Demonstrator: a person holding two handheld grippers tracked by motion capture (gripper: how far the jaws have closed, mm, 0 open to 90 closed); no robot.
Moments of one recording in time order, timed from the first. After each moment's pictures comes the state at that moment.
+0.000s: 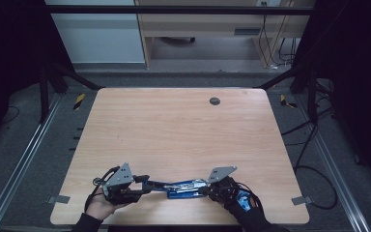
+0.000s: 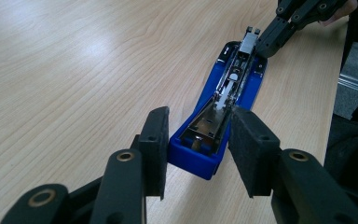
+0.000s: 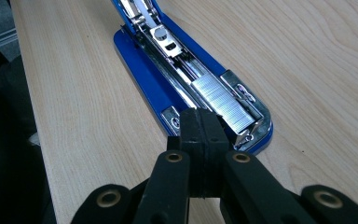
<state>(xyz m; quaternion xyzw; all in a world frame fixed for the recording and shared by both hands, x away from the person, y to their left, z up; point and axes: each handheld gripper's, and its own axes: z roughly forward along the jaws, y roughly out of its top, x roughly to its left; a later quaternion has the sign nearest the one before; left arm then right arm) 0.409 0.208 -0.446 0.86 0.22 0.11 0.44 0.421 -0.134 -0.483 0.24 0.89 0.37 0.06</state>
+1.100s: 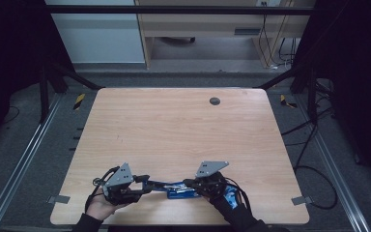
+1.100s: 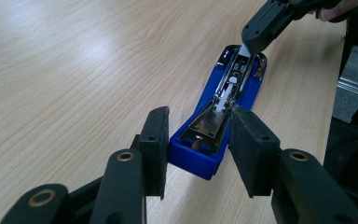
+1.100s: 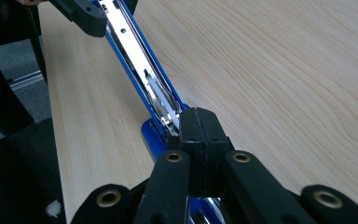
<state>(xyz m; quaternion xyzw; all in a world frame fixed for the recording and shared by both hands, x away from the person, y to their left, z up) 0.408 0.207 -0.446 0.86 0.23 0.11 0.45 0.426 -0.095 -0.459 0.23 0.86 0.45 0.07</state>
